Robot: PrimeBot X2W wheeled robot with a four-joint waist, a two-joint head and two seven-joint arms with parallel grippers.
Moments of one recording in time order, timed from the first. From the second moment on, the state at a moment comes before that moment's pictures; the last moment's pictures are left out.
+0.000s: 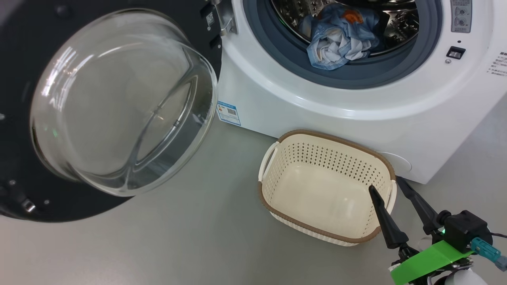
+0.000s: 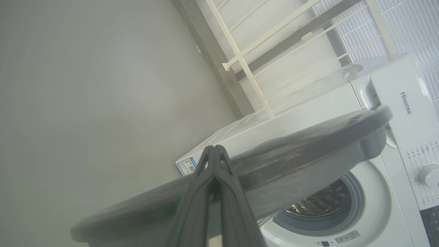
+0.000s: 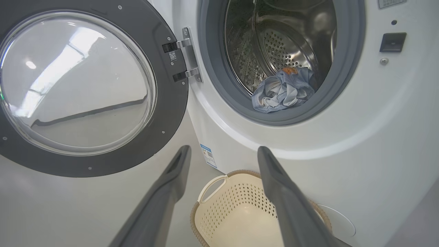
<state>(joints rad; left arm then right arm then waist) -0.63 0.64 0.22 0.69 -1.45 -0.13 0.71 -0.07 -0.27 0.25 0.15 0.40 0.13 -0.25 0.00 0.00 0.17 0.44</state>
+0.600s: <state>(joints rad) -0.49 0.63 0.09 0.36 -1.57 -0.13 1.01 -0.03 -0.25 0.22 0.16 0.40 0.13 -0.25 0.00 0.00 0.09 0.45</state>
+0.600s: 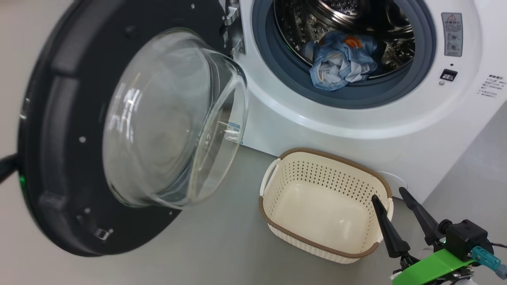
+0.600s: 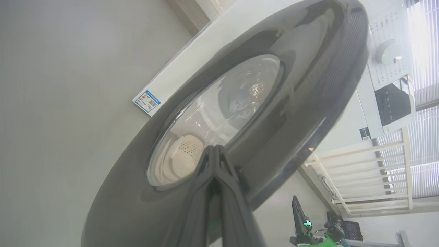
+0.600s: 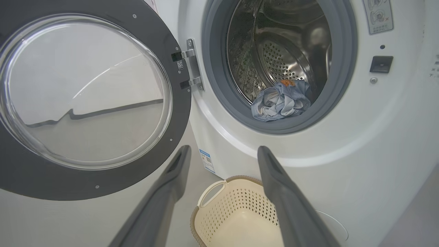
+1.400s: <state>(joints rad) -0.42 0.49 -0.07 0.00 -1.58 -0.13 1.12 0.01 -0.21 0.17 0.15 0.40 0.13 -0.25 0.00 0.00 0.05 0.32</state>
